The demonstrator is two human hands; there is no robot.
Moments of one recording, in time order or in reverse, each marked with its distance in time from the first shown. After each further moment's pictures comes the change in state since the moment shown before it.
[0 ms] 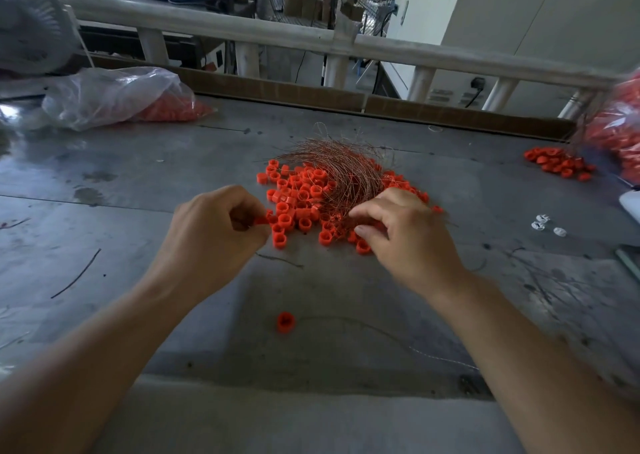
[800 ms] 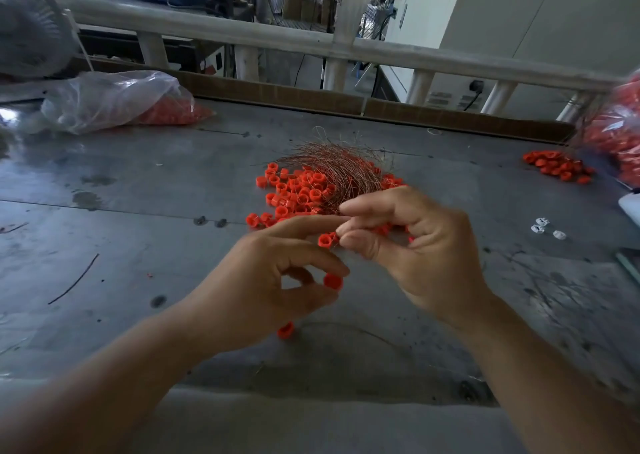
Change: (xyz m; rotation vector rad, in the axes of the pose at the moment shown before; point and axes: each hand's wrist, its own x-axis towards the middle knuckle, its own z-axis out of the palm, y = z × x) left_hand -0.023 0.022 0.012 -0.312 -0.377 0.468; right_hand -0.011 -0.032 -0.026 0.638 0.146 -0.211
